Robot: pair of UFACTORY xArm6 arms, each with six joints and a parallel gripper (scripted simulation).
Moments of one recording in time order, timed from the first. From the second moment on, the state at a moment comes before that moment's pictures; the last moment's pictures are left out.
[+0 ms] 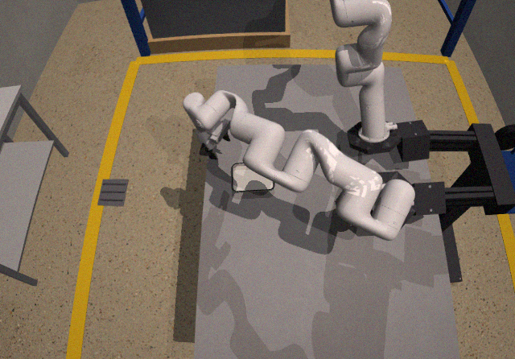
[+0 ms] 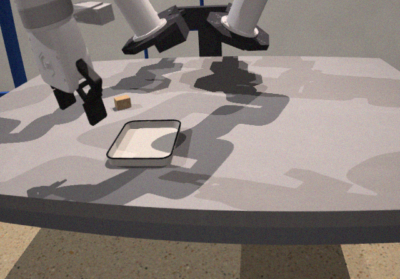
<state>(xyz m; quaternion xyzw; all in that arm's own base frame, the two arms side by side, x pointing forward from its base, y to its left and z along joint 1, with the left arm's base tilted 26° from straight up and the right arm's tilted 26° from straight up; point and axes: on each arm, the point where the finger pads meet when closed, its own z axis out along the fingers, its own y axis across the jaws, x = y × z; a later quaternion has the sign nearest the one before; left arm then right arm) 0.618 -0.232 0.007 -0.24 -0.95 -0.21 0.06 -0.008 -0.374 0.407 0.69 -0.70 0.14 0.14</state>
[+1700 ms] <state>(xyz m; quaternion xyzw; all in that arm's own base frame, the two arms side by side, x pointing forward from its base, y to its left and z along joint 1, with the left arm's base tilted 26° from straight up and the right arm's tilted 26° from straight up) 0.399 -0.277 -0.121 -0.39 -0.88 -0.25 0.00 -0.009 -0.374 0.407 0.68 -0.70 0.14 0.14</state>
